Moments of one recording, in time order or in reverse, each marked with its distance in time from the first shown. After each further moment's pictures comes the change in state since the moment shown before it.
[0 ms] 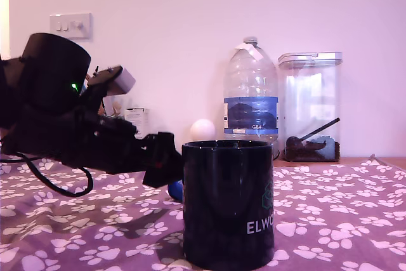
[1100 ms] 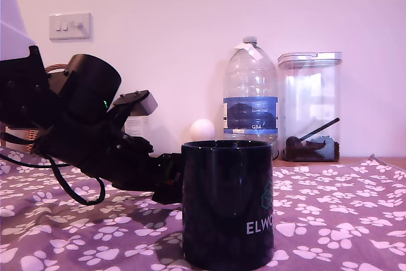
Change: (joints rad) arm 0.000 0.071 0.177 -0.306 -0.004 0.029
